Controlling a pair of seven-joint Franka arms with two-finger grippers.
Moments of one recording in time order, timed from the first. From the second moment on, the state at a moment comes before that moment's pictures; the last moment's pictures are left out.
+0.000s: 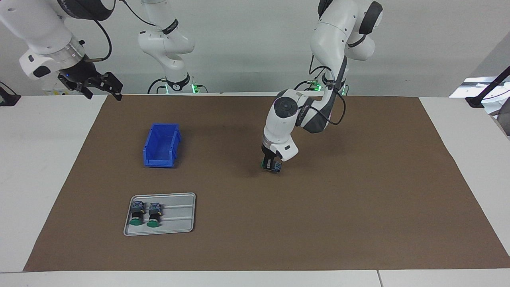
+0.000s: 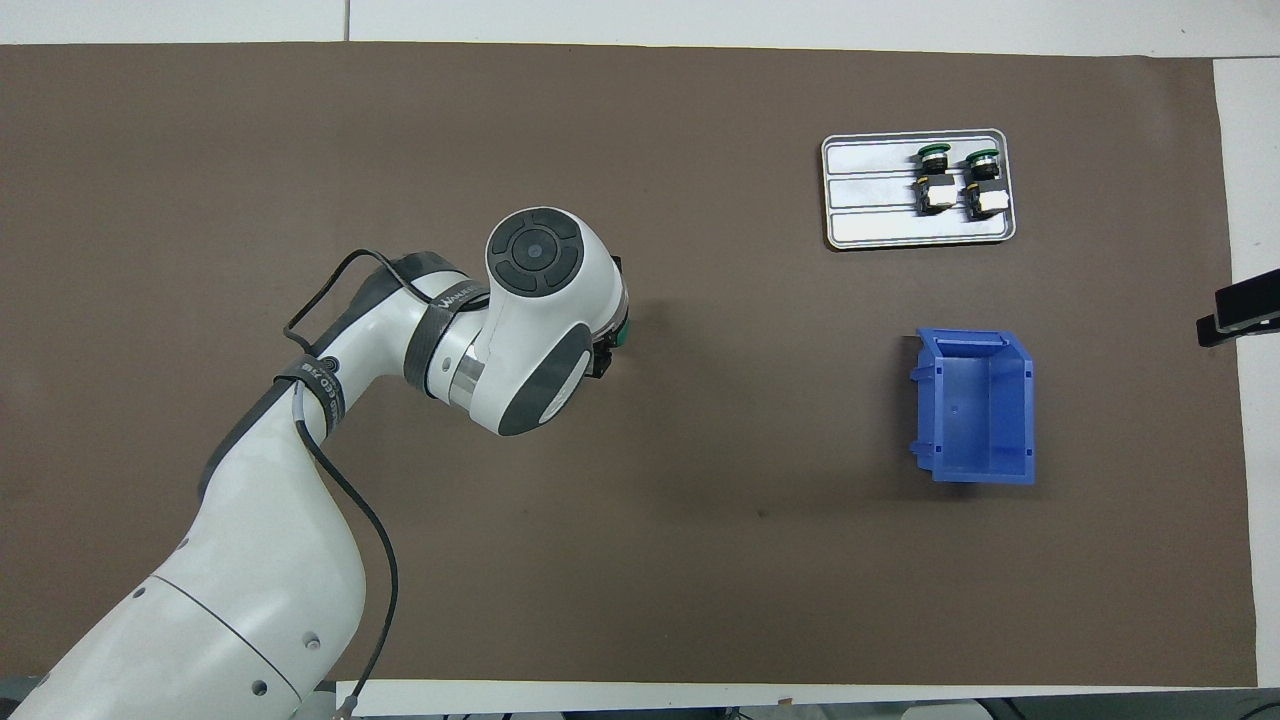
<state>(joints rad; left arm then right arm) -0.62 0.44 -0.10 -1.74 -0.08 2.26 -1.97 0.01 -0.05 -0.15 -1.60 0.01 1.38 -0.02</state>
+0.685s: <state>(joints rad) -0.48 0.25 -0.09 -1.87 -0.35 2.22 -1.80 0.01 -0.05 -0.15 -1.60 0.01 1.38 -0.02</state>
